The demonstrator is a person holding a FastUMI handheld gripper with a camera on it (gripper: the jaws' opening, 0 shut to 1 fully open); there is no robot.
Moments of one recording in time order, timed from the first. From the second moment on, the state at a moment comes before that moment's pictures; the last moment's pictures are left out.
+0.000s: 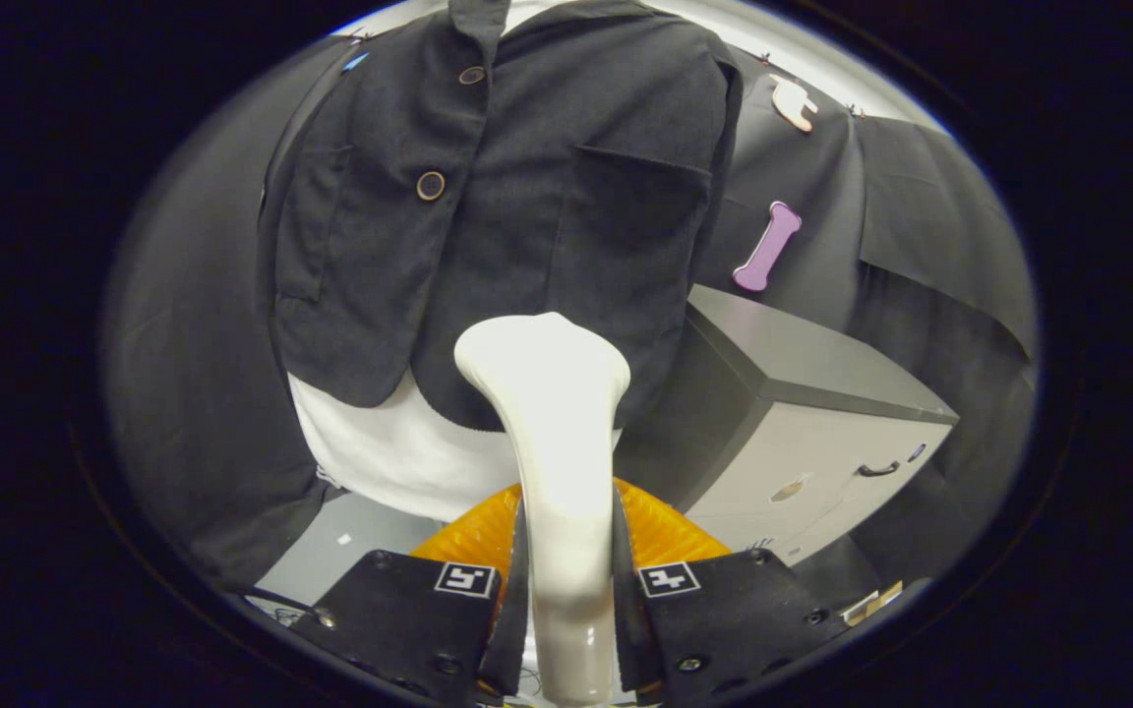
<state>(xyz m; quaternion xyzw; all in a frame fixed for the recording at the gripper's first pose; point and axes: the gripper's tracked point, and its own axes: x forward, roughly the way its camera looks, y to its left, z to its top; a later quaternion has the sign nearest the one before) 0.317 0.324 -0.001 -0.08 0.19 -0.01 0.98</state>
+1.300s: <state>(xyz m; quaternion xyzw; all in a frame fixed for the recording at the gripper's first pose) 0.262 0.454 0.350 -0.02 -0.03 0.05 1.00</state>
